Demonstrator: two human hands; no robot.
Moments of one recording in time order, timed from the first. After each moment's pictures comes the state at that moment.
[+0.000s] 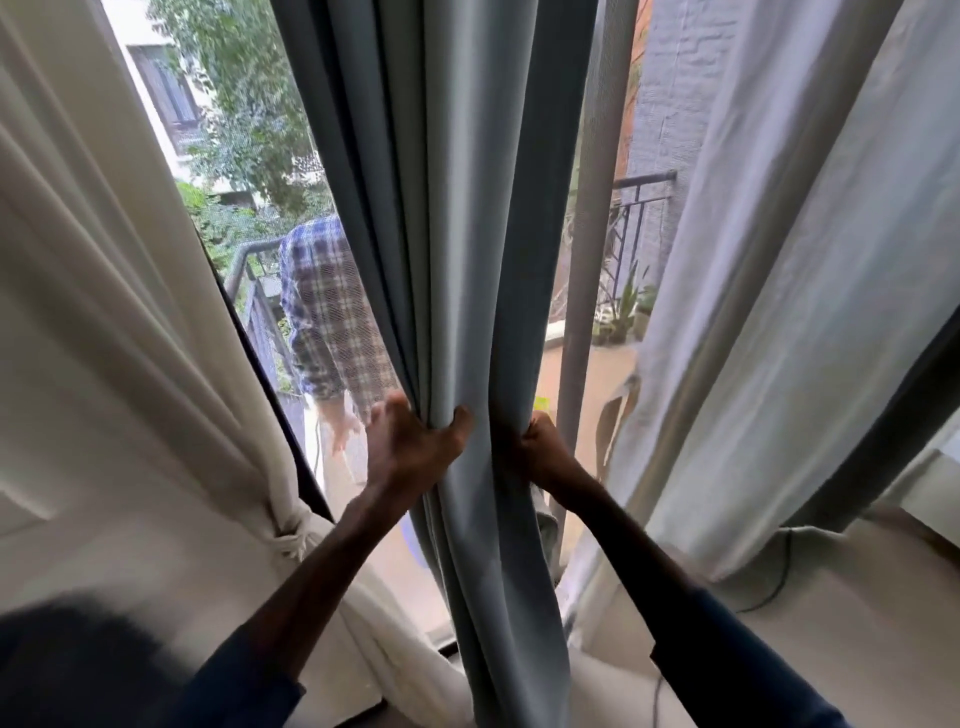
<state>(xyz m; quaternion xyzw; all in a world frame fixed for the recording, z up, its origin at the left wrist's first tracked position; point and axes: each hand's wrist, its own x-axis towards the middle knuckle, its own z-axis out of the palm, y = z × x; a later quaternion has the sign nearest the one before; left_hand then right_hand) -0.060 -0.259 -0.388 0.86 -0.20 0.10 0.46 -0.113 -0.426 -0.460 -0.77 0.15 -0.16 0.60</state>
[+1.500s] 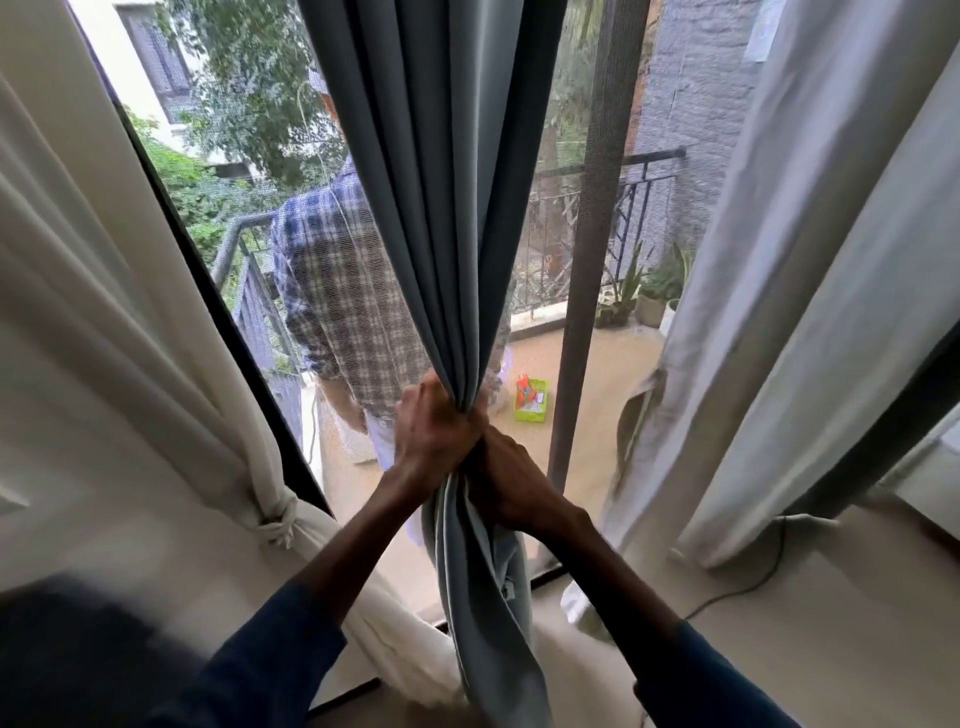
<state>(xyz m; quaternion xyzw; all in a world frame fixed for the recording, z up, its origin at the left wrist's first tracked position) -0.042 -0.300 -0.419 0.88 -0.26 0.08 0.39 -0.126 -0.389 -0.470 -0.93 -0.01 -0.17 0.32</state>
